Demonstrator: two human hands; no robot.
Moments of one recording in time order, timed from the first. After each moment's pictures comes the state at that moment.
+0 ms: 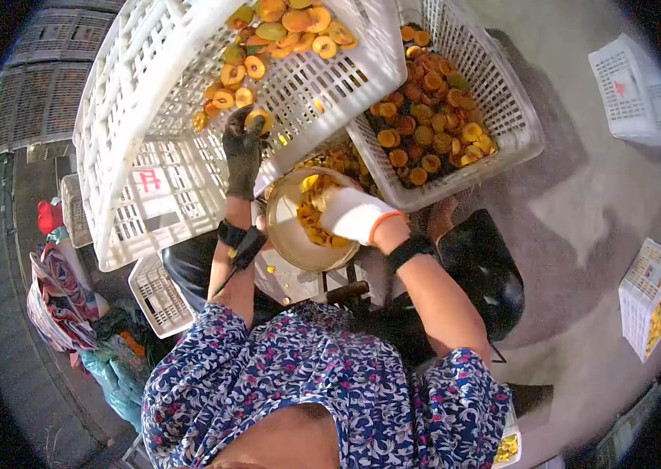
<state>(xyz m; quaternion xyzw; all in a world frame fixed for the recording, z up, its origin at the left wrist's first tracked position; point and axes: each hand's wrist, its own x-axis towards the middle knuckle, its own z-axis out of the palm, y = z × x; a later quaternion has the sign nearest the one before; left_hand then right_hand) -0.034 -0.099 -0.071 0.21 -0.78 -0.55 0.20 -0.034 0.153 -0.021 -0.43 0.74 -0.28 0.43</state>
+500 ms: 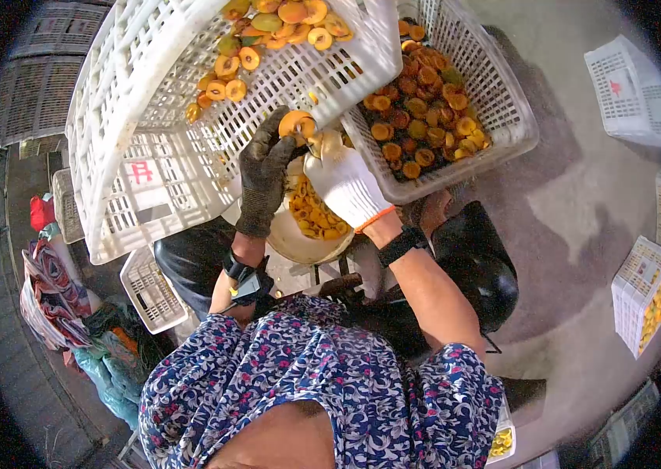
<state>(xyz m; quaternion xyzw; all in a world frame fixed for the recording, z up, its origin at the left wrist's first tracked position) -0.001 -0.009 -0.021 0.14 -0.70 -0.69 0.08 -0.040 0.136 -0.017 -0.14 0.82 -0.50 0.24</state>
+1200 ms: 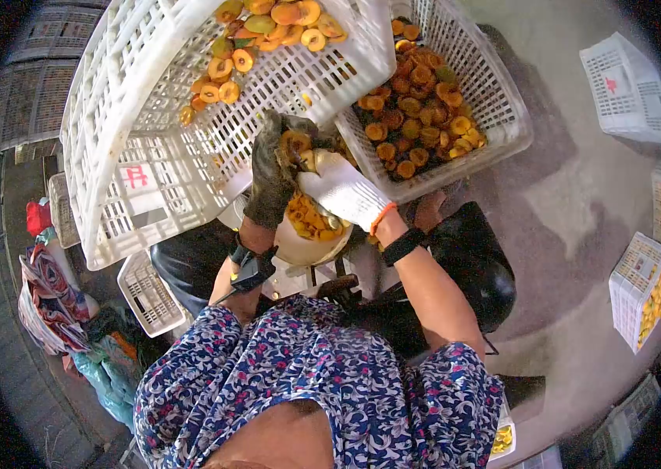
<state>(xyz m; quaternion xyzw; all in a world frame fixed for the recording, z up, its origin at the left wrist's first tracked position) -0.020 0.011 -0.012 0.16 -0.59 -0.79 0.03 -0.047 0.153 -0.002 -0.22 0.72 -0.54 0.37</state>
